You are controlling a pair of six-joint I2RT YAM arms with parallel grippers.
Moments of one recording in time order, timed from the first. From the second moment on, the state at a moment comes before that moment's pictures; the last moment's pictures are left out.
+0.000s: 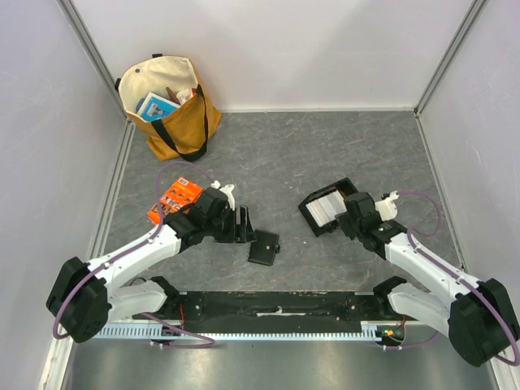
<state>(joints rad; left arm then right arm) -0.68 1.12 0.65 -0.38 0.17 -0.62 0.44 0.99 0.49 -0.37 0.33 1.38</state>
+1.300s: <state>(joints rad) -0.68 1.25 0.78 -0.32 0.26 -0.62 0.58 1.45 1.02 -0.45 0.10 0.58</state>
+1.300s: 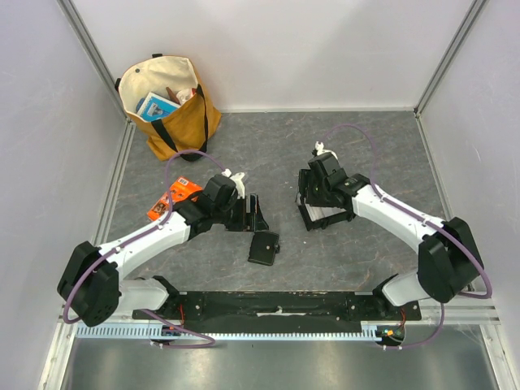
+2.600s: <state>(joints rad) -0.68 1.25 0.76 -0.31 0.27 -0.62 0.58 1.27 0.90 -0.57 0.07 0.43</state>
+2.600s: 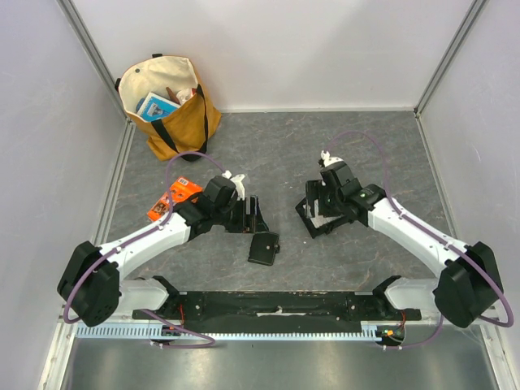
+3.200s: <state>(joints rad) -0.69 1.34 0.78 -0.18 0.36 -0.64 0.35 1.46 0.97 -0.49 0.12 0.24</state>
